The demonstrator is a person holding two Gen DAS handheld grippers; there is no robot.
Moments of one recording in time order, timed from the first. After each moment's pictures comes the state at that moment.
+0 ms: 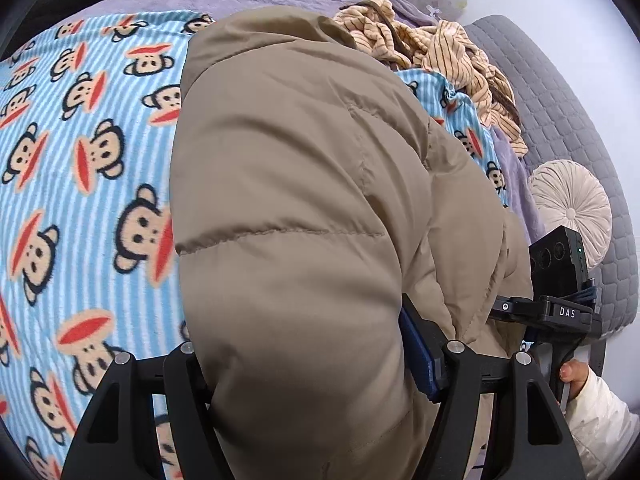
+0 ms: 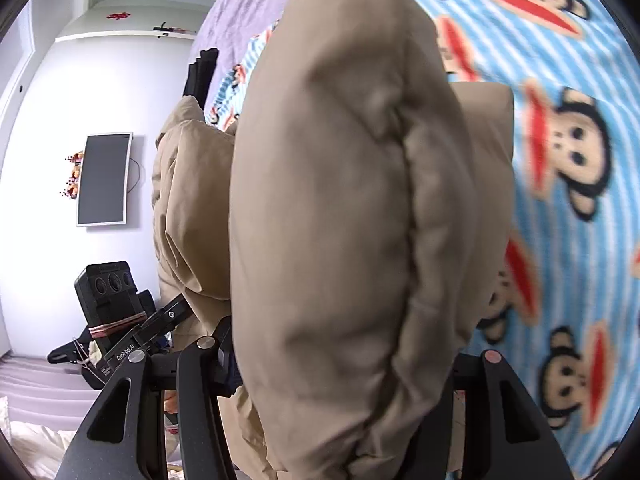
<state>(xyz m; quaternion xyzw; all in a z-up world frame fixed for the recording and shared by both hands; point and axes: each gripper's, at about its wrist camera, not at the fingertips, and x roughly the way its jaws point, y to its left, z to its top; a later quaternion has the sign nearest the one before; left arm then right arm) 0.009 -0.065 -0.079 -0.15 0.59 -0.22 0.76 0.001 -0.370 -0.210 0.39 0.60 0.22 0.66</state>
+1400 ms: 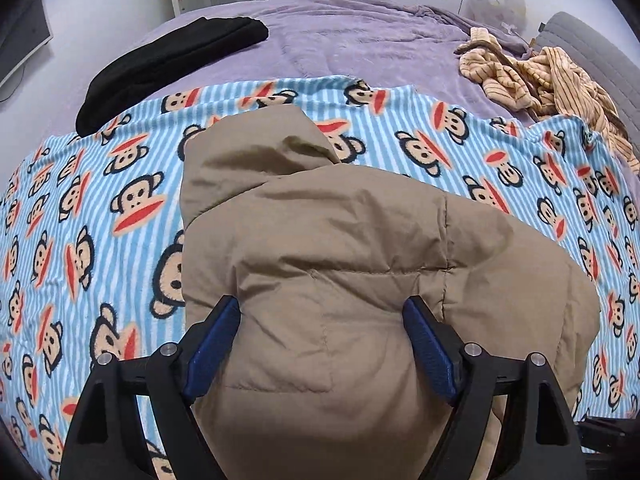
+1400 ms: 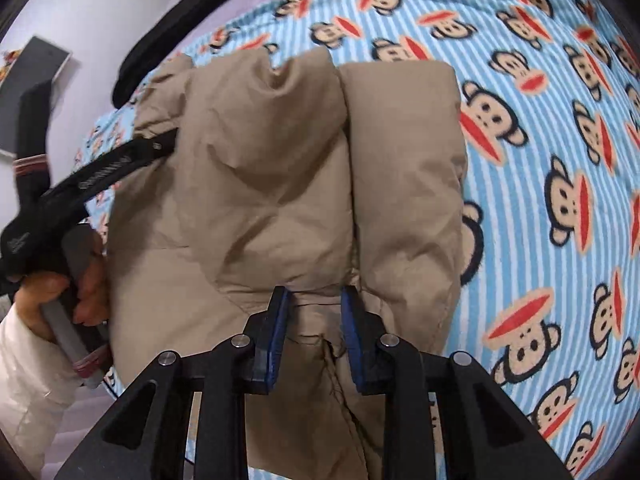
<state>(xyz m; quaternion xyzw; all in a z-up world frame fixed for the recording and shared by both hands) 0.114 0.060 -0.122 0.00 0.52 -0.05 0.85 0.031 -0.130 -0.187 0.16 0.64 0.10 0.75</state>
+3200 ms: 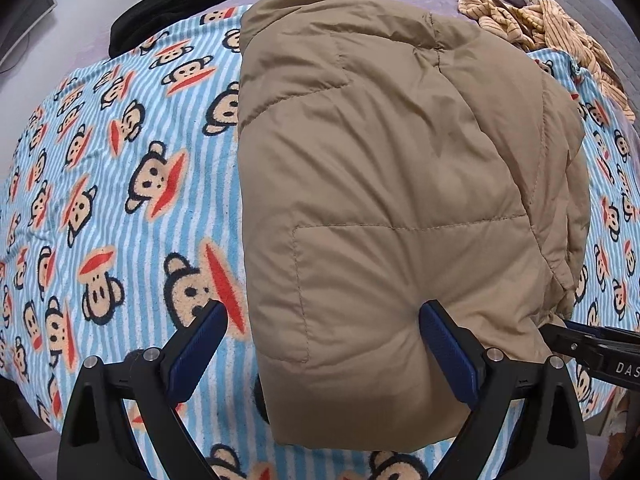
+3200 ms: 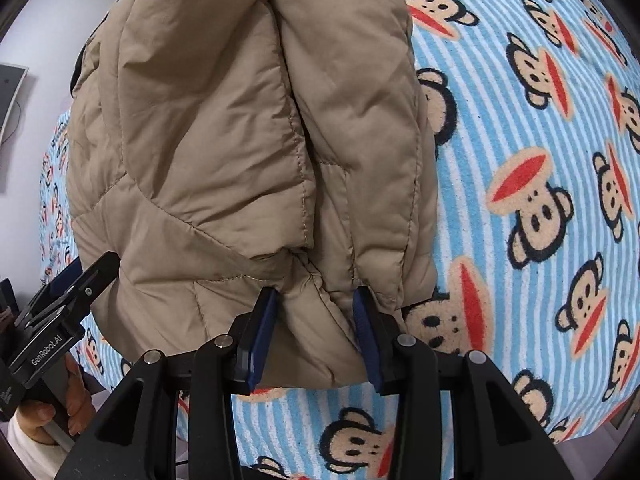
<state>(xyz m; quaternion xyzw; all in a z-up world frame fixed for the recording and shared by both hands) -0.020 0.101 -0.126 0.01 0.61 -0.05 0.79 0.001 -0.117 -0.232 0.18 0.68 0.04 0.70</state>
